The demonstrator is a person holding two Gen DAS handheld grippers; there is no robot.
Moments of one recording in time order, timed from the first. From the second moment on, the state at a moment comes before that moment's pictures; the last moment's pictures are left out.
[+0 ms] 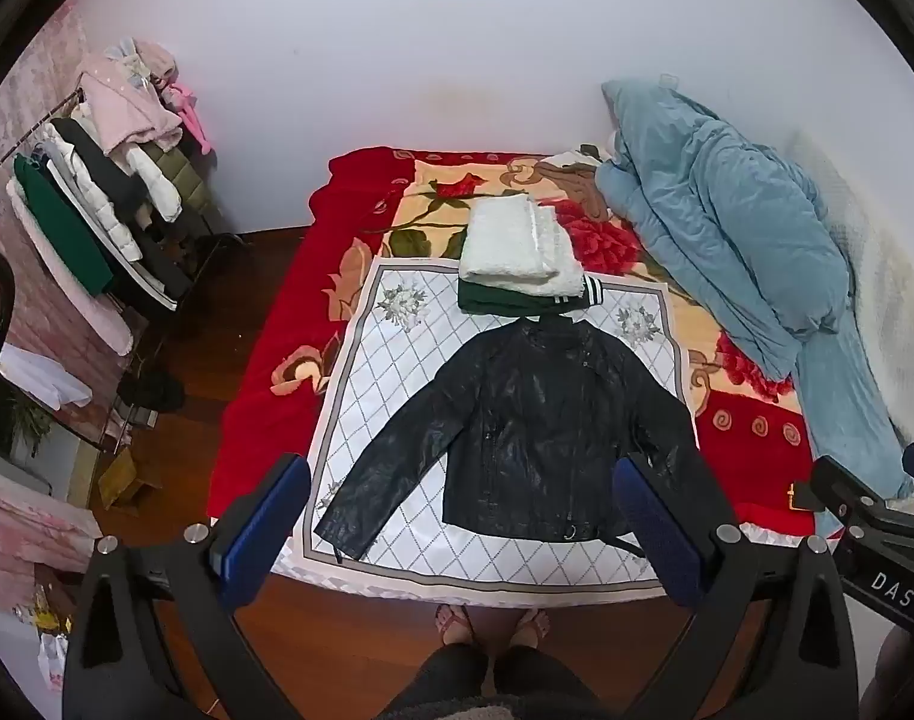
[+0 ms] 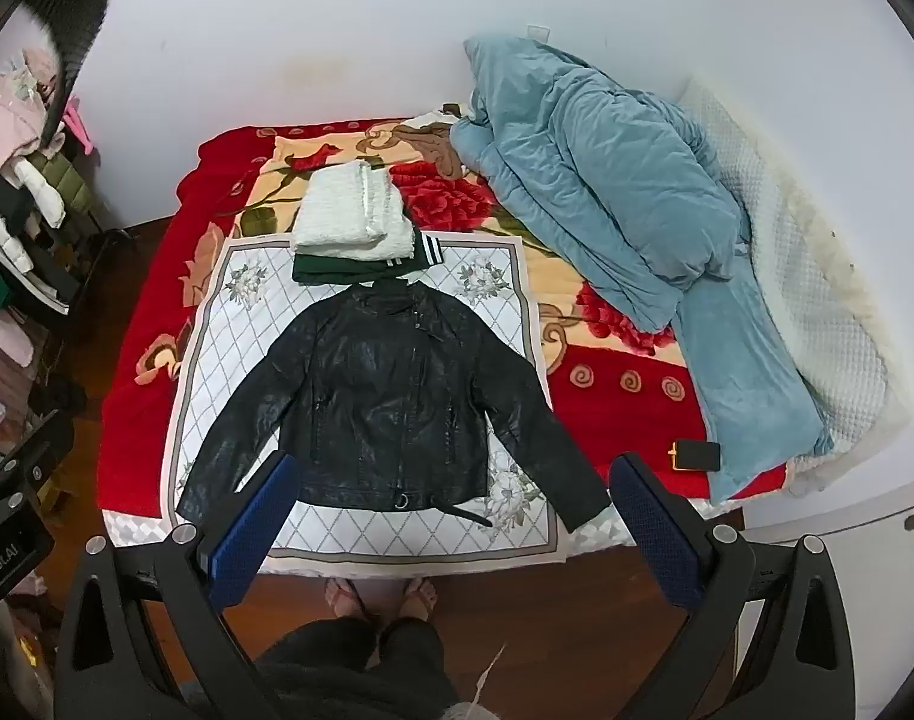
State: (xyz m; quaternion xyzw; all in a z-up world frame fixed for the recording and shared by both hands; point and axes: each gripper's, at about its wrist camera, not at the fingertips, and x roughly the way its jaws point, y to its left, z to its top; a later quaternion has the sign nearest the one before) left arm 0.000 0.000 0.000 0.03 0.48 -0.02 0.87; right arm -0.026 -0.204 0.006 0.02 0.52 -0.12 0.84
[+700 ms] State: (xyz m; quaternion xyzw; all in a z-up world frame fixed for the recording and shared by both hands) left arm 0.001 -0.008 0.009 0.02 0.49 -0.02 0.87; right arm -0.027 -0.200 0.007 0.02 0.52 -0.12 0.84
